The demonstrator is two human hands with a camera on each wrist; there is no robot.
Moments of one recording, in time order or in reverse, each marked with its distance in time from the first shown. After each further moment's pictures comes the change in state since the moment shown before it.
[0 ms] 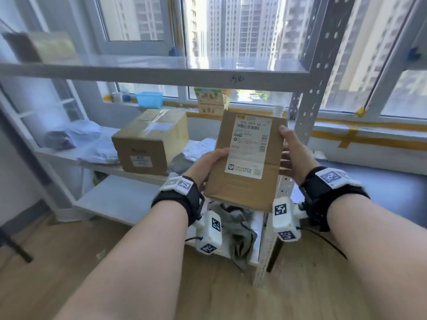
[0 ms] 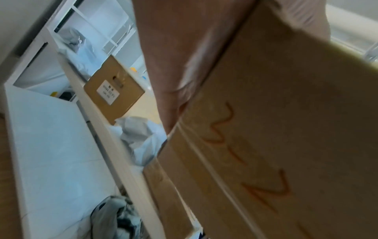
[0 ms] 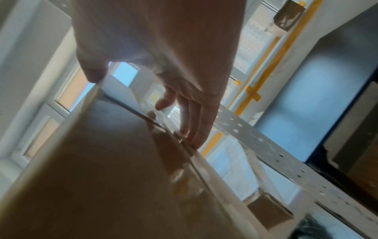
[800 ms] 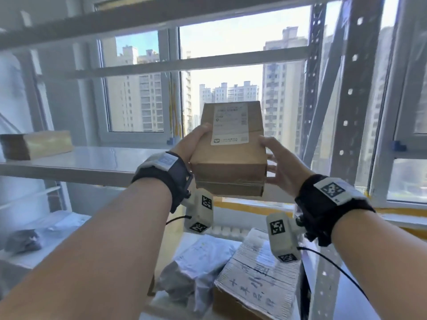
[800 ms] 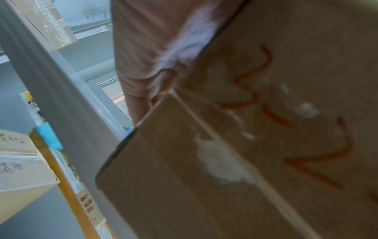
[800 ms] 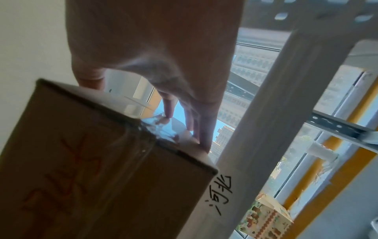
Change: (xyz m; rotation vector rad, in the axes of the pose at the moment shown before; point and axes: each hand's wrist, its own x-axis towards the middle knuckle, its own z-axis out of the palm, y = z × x) left_hand 0.129 0.273 -0.068 0.026 0.047 0.345; right_hand 0.112 -0.196 0.065 0.072 -0.231 -0.354
